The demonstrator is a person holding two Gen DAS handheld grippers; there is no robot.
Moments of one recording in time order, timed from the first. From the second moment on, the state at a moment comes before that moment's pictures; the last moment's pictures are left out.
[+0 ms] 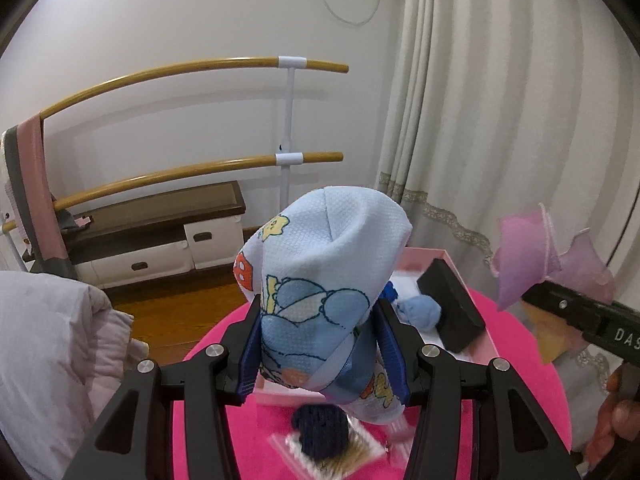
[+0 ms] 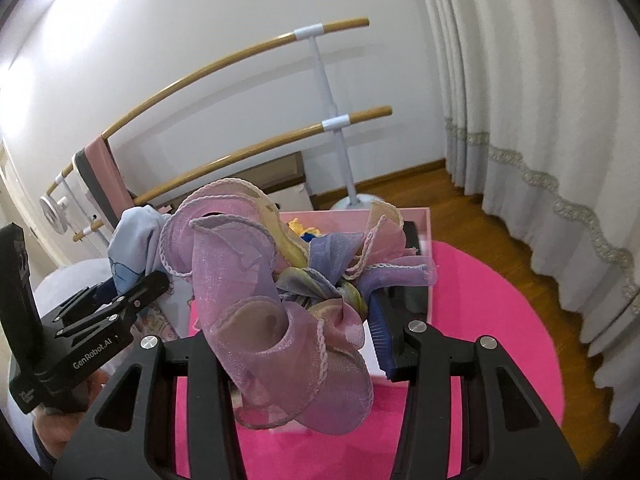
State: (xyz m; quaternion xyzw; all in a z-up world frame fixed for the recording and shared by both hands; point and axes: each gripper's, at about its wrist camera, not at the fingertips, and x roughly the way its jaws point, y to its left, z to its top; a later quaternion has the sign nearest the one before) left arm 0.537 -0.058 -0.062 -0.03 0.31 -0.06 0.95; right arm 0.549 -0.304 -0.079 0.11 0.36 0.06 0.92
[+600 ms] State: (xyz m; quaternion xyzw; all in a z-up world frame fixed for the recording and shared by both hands) left arm 0.668 -0.071 -0.115 -0.02 0.37 -0.08 0.92; right arm 0.618 -0.310 -0.149 0.15 0.43 0.06 0.89
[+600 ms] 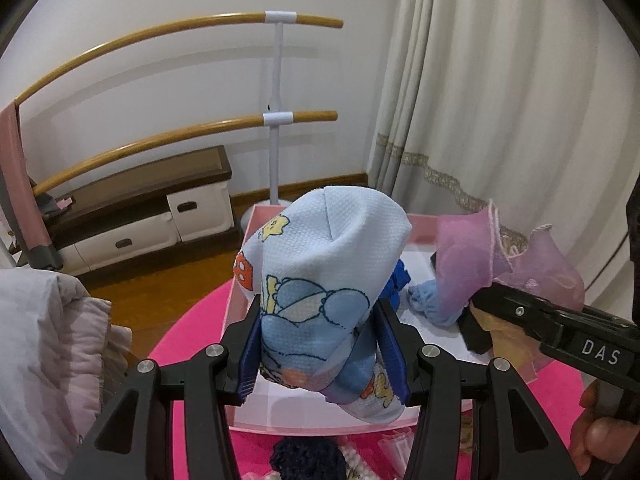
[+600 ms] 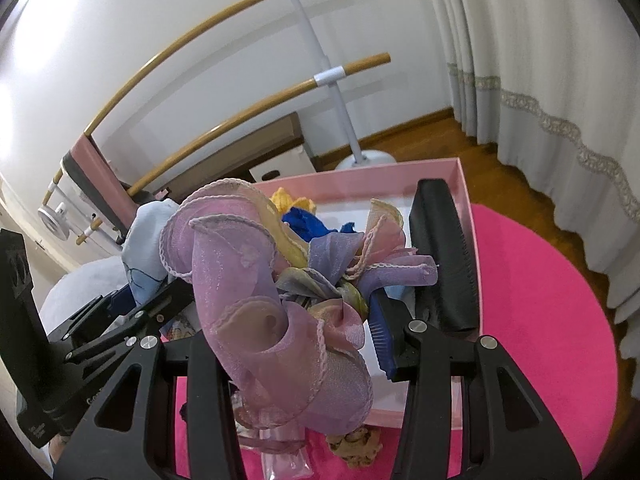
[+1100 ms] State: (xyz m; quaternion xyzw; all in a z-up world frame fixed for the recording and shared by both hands) left arm 0.720 -0.085 -0.137 0.00 0.40 -0.06 0.92; right arm 0.642 -0.311 -0.175 0.17 0.46 0.05 0.87
